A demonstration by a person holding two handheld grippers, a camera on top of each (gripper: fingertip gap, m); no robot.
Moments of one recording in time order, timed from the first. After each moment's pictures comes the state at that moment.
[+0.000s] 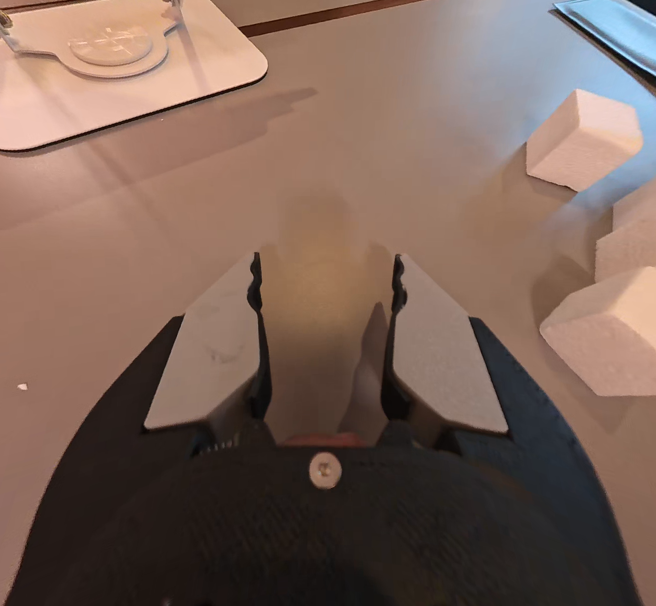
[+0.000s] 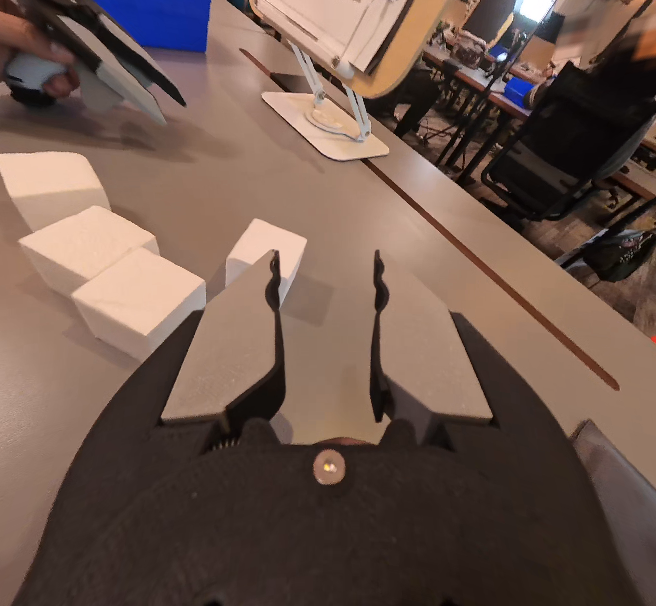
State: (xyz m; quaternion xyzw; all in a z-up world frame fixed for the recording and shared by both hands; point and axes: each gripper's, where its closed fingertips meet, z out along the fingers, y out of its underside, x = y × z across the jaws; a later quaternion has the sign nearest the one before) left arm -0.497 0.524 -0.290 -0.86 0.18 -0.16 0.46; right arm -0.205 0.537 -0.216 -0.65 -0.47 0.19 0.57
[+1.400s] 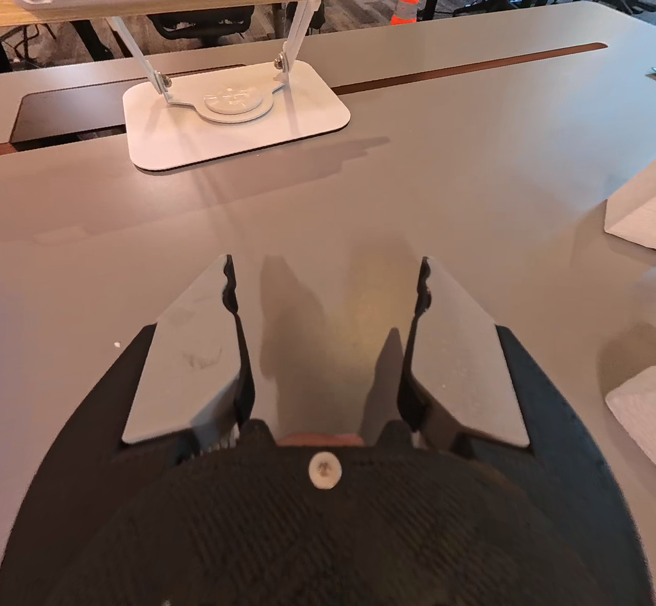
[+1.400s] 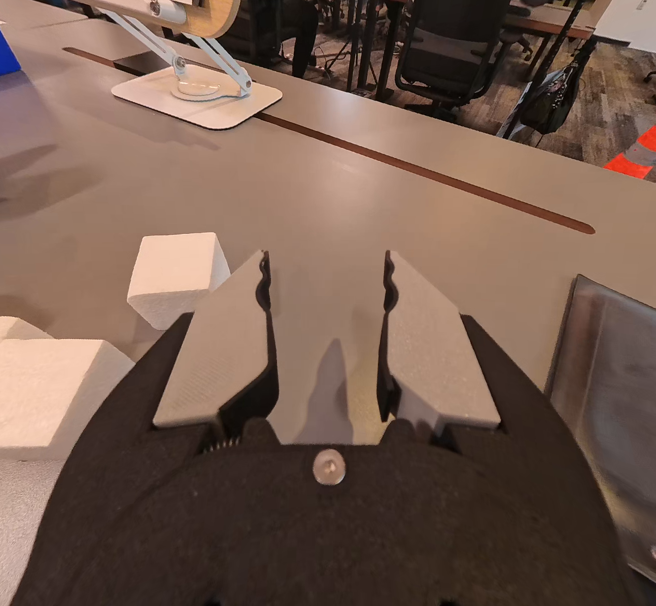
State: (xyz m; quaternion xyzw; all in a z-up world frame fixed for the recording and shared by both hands) left arm -0.527 0.536 -0.273 -0.84 0.10 -0.07 0.53; right arm -0.176 0.586 -0.243 -0.77 -0.27 0.15 0.56
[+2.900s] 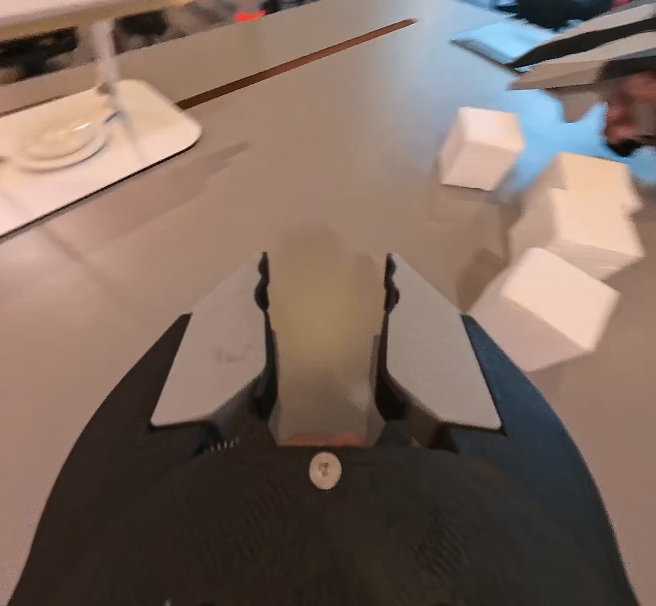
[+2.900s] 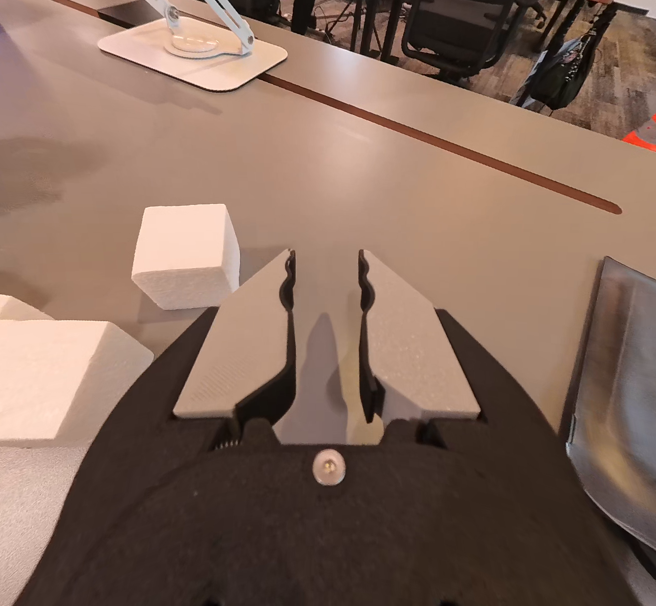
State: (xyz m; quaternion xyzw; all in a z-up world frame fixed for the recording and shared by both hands) left arm -0.457 0.505 -0.265 -0.81 0.25 -0.18 0.50; right arm -0.186 0.577 -0.264 -0.79 -0.29 0.14 0.53
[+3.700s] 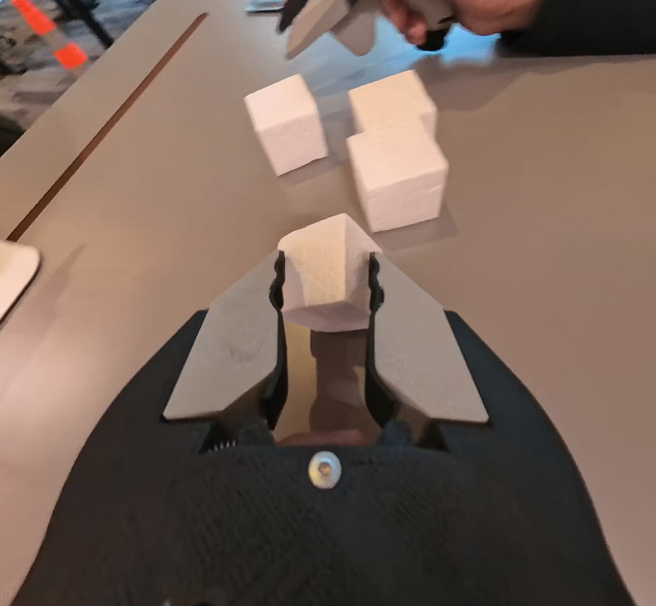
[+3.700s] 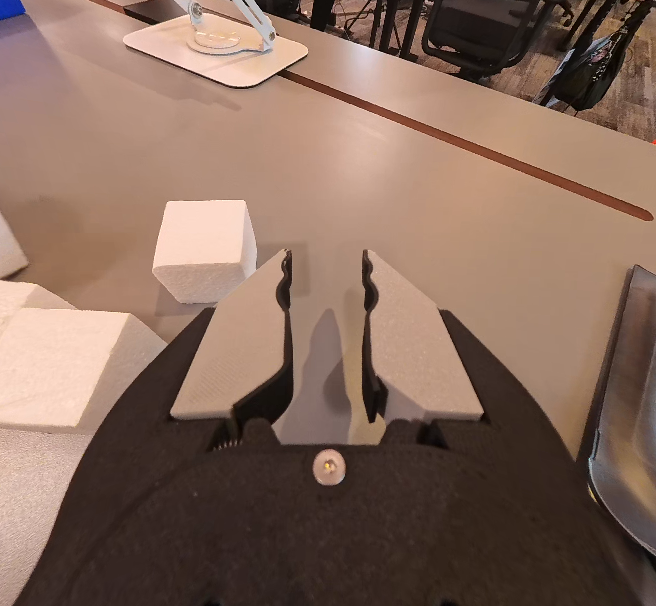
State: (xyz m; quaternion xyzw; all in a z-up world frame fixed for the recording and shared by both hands) left arm -0.363 0.433 -0.274 -0.71 0.50 -0.18 0.46; right arm -0.194 0.571 -0.266 -0.78 -0.30 0.15 0.52
